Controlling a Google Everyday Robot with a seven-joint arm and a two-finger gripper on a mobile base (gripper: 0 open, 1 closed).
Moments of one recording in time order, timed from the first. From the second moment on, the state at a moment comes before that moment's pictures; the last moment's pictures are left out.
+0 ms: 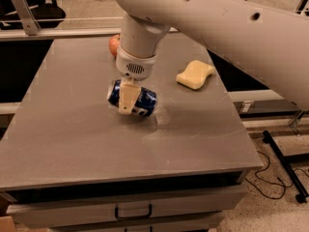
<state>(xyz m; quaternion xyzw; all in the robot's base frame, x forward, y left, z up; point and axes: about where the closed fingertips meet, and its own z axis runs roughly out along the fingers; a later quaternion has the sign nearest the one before) 0.537 0.061 0.870 -0.70 0.70 0.06 0.13</state>
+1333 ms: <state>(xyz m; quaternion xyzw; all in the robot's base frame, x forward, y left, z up) 0.536 -0.005 0.904 -0.63 0.73 0.14 0.21</state>
